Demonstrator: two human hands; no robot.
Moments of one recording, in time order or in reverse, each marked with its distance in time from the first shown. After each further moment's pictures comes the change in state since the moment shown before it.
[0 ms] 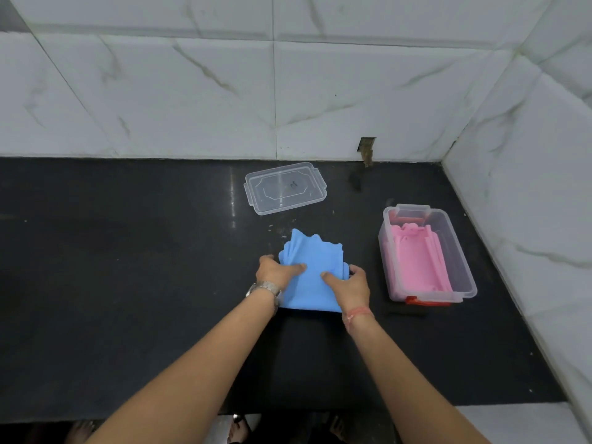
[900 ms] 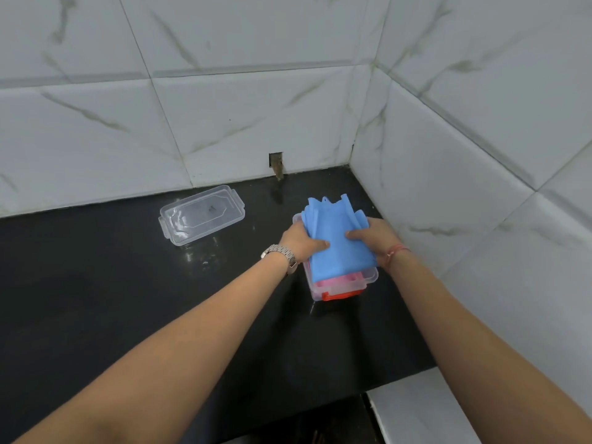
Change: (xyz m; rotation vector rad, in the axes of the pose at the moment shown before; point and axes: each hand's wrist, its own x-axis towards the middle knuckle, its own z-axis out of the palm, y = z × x) left_hand -0.057 0.101 0.171 0.351 -0.487 0.363; right_hand 0.056 -0.100 -0.204 -0.058 -0.088 -0.153
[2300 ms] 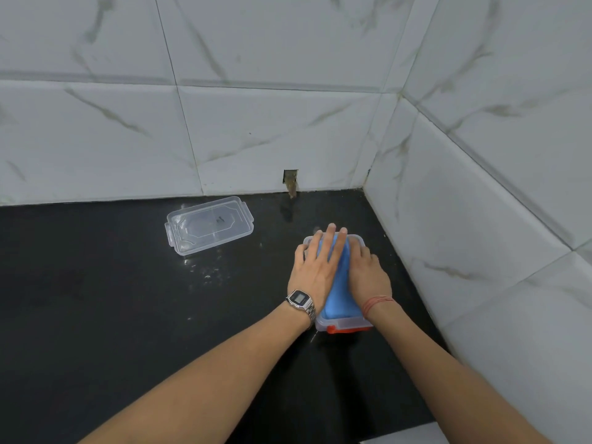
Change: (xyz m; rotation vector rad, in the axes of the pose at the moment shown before) left_hand 0.014 -0.029 0.028 1.138 0.479 0.549; right_hand 0.020 0.027 0.044 -1.143 0.235 -0.404
